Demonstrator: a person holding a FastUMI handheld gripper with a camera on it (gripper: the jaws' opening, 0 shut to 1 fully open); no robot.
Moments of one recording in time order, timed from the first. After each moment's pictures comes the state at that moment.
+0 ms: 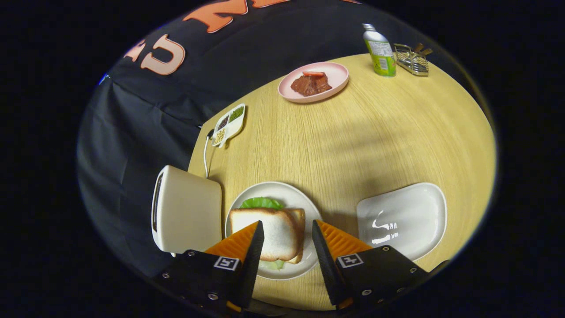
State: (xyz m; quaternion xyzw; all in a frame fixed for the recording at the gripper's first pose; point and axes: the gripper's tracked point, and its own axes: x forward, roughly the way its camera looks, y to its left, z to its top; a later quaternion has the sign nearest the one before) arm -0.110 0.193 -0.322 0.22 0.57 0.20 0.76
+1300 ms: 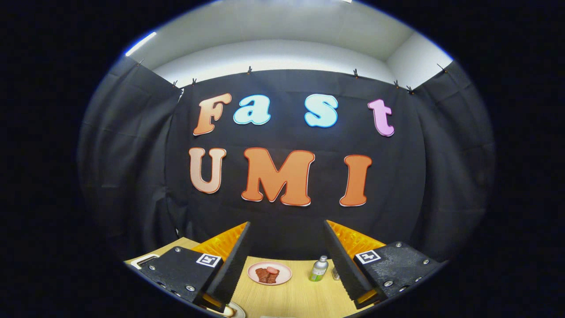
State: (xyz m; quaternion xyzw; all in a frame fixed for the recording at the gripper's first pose) arm 0.034 0.052 0.053 0.04 0.03 0.10 0.99
